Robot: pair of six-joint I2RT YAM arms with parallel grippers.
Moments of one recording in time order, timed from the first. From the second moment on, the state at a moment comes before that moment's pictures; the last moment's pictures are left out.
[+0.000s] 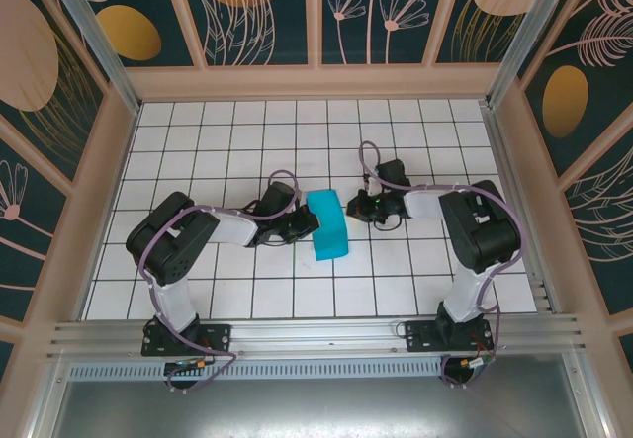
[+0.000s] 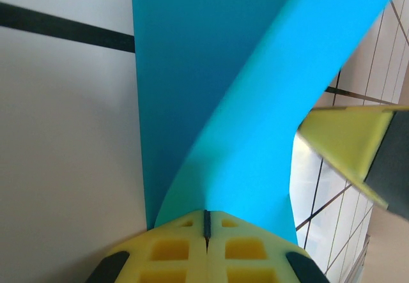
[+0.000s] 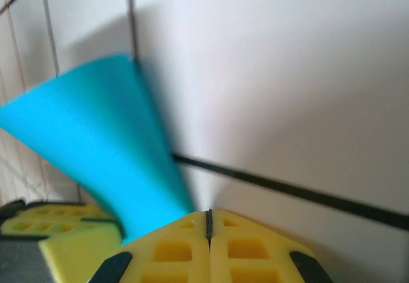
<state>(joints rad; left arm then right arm) -0.66 1.85 0.75 0.30 0.39 -1.08 0.38 1.79 0.84 -0.04 -0.54 0.62</state>
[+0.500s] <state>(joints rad) -0.66 1.85 0.75 0.30 0.39 -1.08 0.51 1.84 0.93 0.00 -0.56 0.63</state>
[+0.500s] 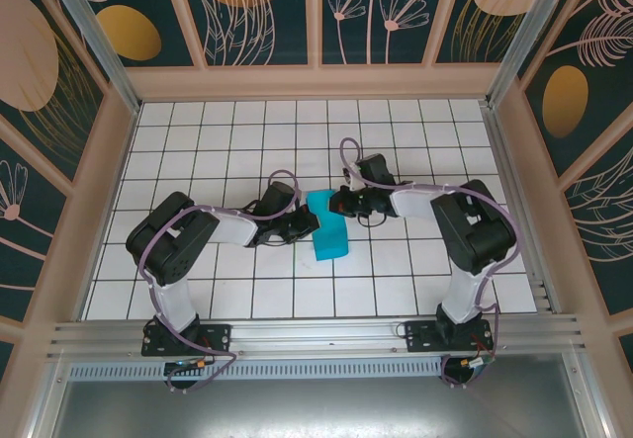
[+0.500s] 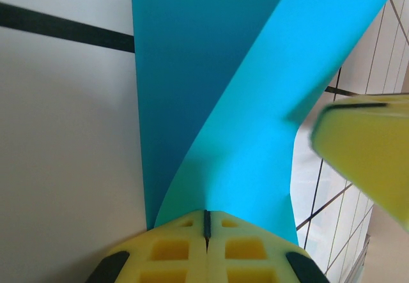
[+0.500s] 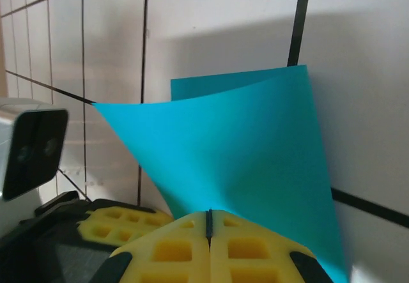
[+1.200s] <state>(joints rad) -0.66 1.85 0.74 0.31 0.39 -1.07 0.30 1.89 0.92 0.09 -0.59 0.65</state>
